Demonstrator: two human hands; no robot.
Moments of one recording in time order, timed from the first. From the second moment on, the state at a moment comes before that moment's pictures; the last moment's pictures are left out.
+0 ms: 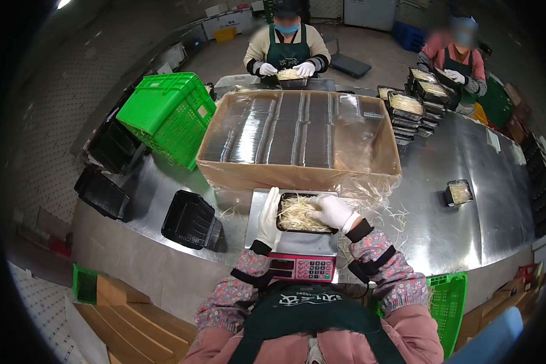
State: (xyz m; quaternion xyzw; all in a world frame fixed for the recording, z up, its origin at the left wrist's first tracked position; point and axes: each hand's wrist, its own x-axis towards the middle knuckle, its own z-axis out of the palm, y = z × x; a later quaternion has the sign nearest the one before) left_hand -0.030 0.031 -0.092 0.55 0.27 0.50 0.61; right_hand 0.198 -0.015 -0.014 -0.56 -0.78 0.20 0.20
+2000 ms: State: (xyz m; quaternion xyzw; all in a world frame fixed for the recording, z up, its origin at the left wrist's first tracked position) left_hand -0.015 0.020 -0.067 0.63 0.29 0.48 0.54; right_hand 0.233 -0.029 0.079 -0.60 -0.71 0.20 0.30
